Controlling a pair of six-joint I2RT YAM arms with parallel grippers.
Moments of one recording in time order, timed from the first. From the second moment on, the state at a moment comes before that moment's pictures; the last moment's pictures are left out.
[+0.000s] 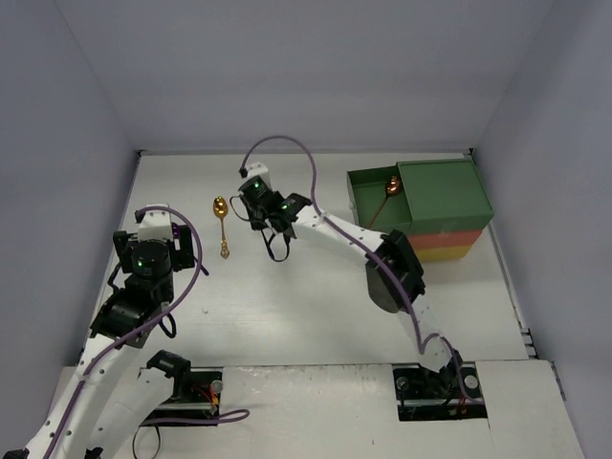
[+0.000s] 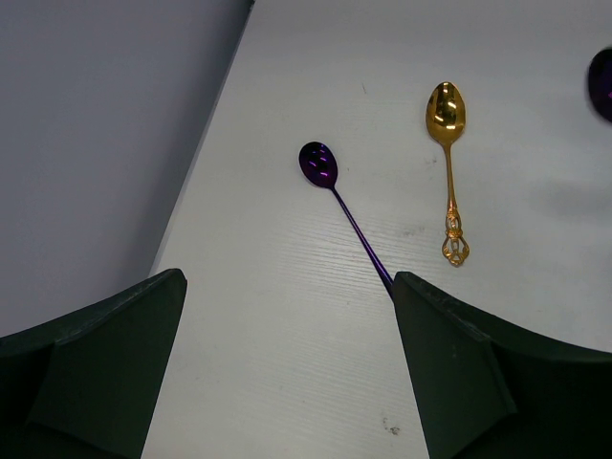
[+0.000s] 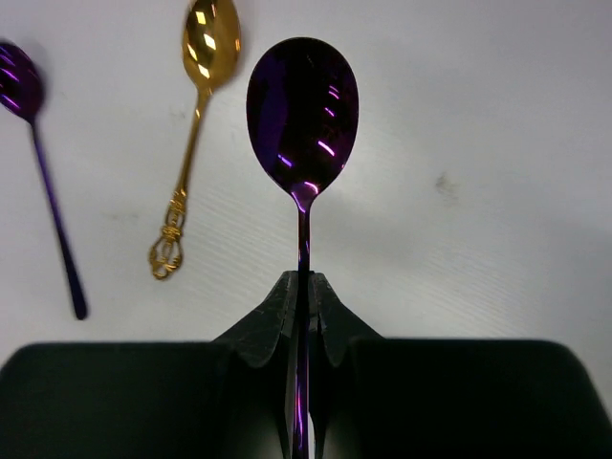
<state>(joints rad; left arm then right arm) -0.35 0.64 0.79 -0.54 -0.62 -0.04 0.89 2.15 1.94 -0.46 0.31 0.36</state>
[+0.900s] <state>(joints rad) -0.35 0.65 0.79 -0.54 -0.61 -0.04 0.50 1.49 1.26 -0.35 0.67 0.51</state>
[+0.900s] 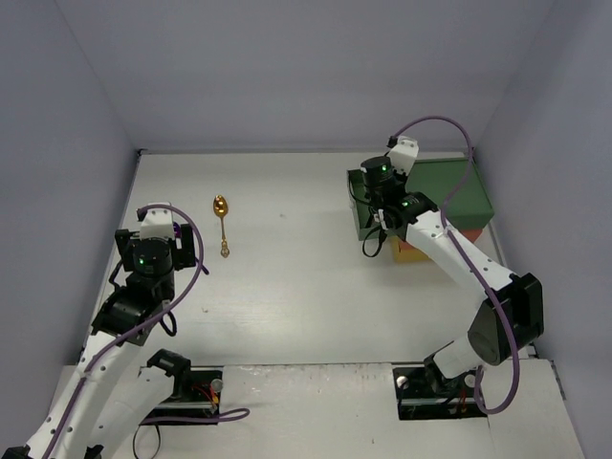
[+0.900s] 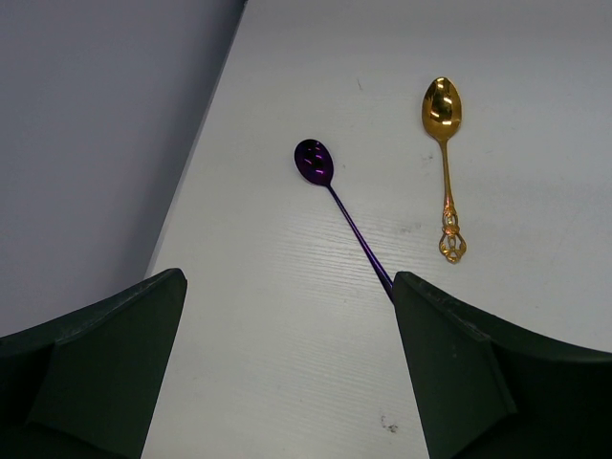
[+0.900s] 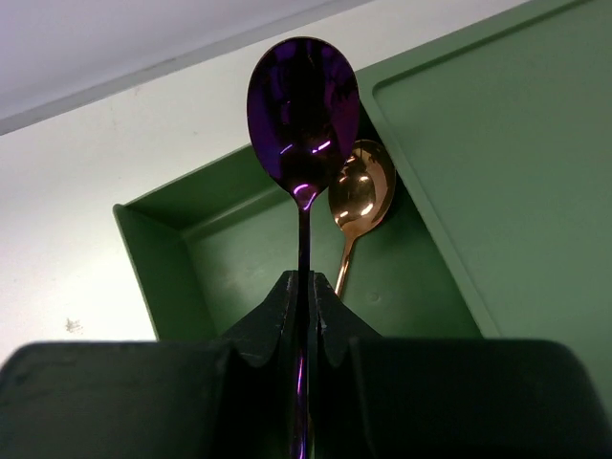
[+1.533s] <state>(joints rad) -0.35 0.70 0.79 -0.54 -0.60 -0.04 0.50 1.42 1.16 -0.31 0.59 0.63</state>
